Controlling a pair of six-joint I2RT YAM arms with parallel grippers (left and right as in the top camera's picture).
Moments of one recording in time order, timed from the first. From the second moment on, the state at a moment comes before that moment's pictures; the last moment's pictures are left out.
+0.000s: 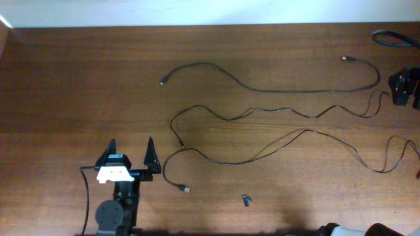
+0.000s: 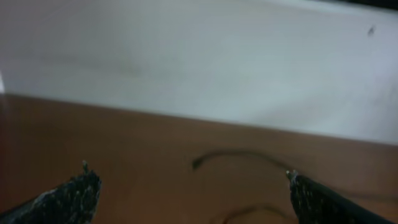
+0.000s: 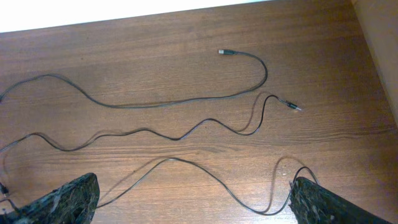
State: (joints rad) left arm -0.06 0.01 0.01 0.04 -0.05 -0.14; right arm -0.49 1.48 2.11 -1.51 -0.30 -0.27
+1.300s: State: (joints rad) left arm -0.06 0.01 0.01 -0.08 -0.03 0.06; right arm -0.49 1.48 2.11 -1.51 -0.30 -0.27
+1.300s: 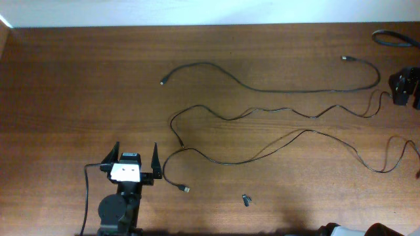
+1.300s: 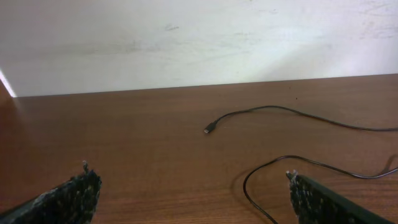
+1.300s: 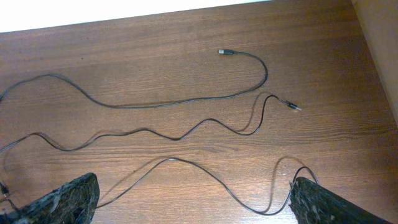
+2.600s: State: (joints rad) left arm -0.06 0.01 0.01 -0.08 -0.03 0.06; right arm -0.23 0.43 0.06 0.20 -0.45 -0.27
